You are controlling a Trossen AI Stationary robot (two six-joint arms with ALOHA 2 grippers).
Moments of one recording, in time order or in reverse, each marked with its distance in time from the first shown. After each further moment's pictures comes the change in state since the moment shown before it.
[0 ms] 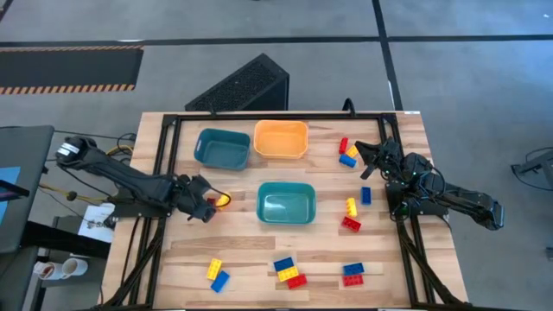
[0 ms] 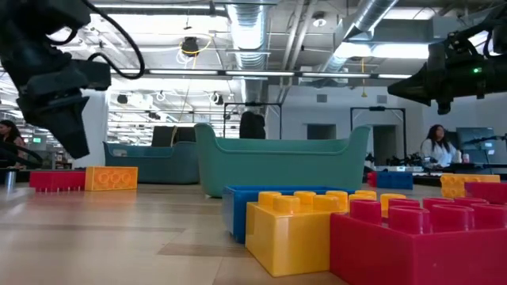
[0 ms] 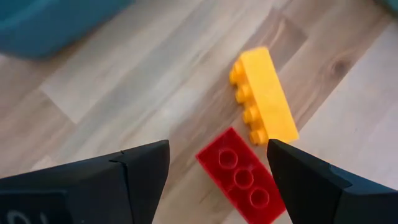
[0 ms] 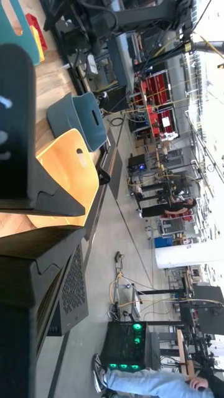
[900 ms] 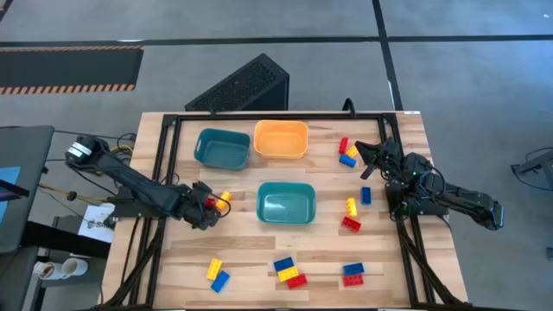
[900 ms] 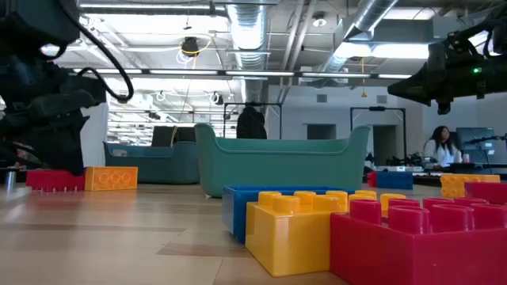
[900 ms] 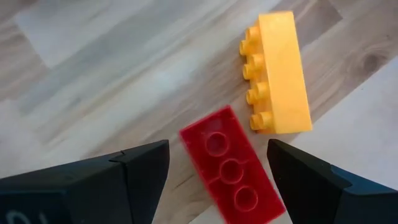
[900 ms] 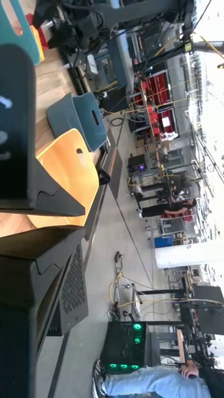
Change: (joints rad) left arm -0.084 0.192 -0.001 0.077 -0.019 -0.289; right arm 0.000 0.000 0.000 0.000 0.000 0.000
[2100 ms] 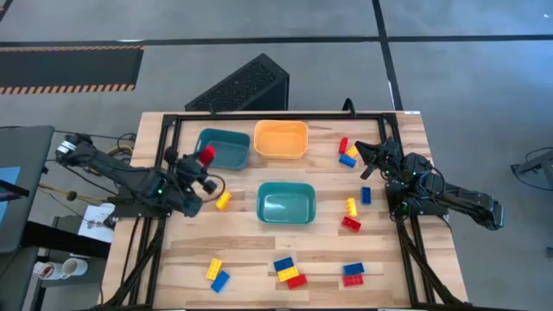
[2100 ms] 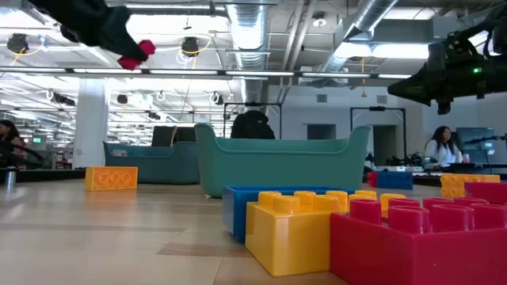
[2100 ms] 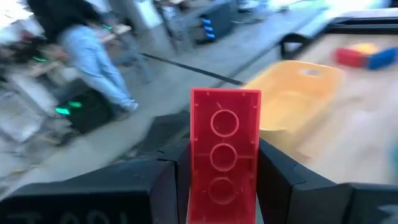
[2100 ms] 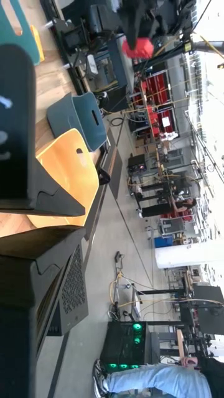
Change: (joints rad) left arm 0.052 -0.258 0.248 -0.226 -0.854 0.552; right arm 0.000 0.000 0.000 0.000 0.000 0.000
